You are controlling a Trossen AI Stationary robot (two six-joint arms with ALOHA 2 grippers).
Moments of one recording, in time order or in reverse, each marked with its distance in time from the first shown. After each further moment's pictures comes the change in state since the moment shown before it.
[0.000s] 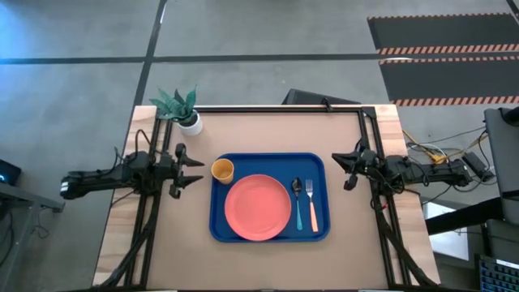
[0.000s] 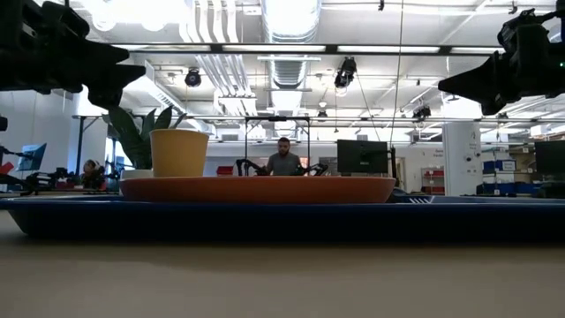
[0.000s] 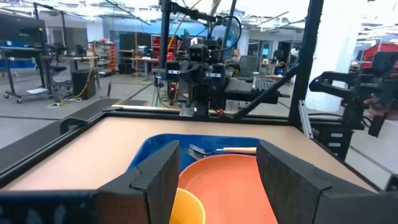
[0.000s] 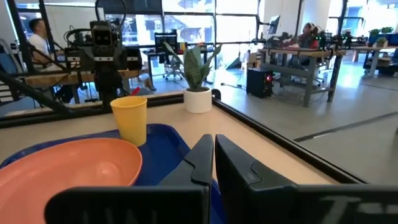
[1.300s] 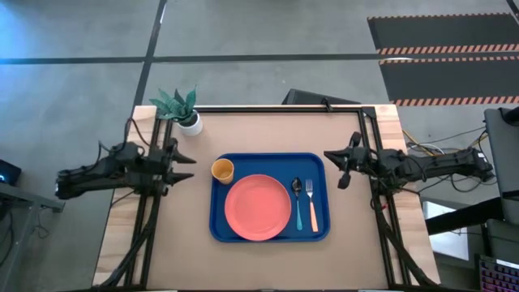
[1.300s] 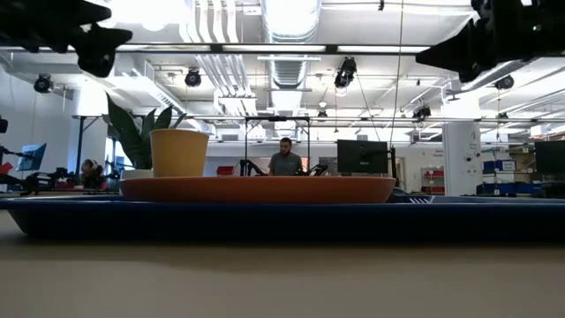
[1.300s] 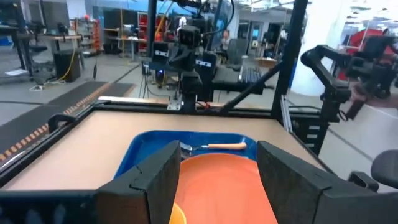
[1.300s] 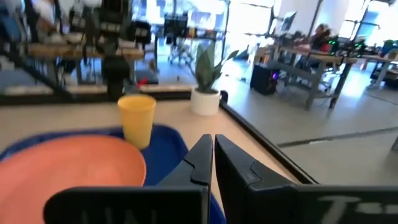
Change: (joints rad) left arm 0.027 0.096 0.281 -0.278 0.081 -0.011; right arm -0.003 0.536 0.218 0.159 -0.037 -0.090
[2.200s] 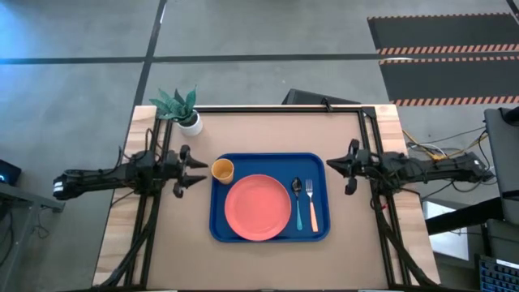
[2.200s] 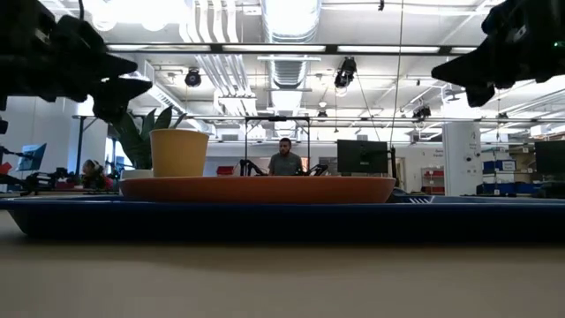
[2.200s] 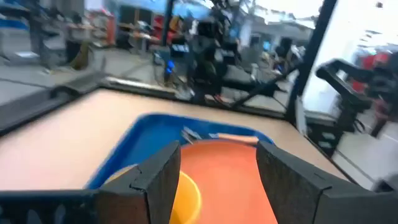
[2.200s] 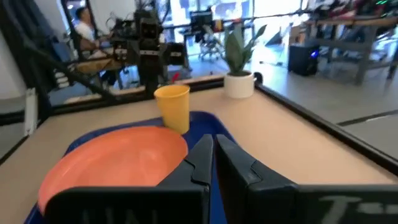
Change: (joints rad) left arm 0.021 0.030 -0.295 0.351 -0.027 -0.109; right arm -0.022 -0.269 -0.102 -0.127 -0.159 0.194
